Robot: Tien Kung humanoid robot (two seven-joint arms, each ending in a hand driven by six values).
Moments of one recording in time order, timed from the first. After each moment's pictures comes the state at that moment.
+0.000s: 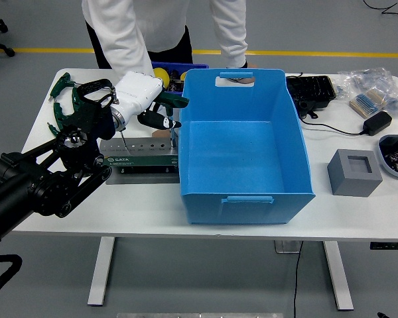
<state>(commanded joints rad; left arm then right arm) -0.80 0.19 -0.73 -0.95 2.22 0.13 0.15 0.21 -0.21 0.12 0.21 0.00 -0.19 -0.10</state>
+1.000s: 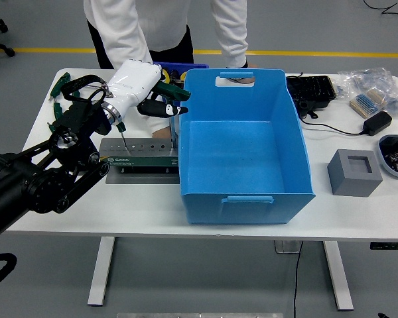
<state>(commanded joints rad) -0.81 0.22 -0.72 -0.97 2.11 0.27 0.08 0.21 -0.21 0.12 0.21 0.00 -0.18 -0.10</state>
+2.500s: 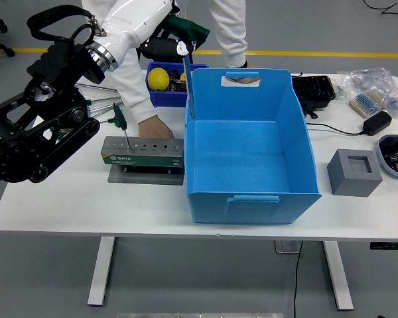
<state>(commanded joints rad) -0.95 0.32 -0.80 -1.28 2.04 0.19 0.10 0.21 -0.21 0.12 0.21 0.01 -0.19 -0.10</state>
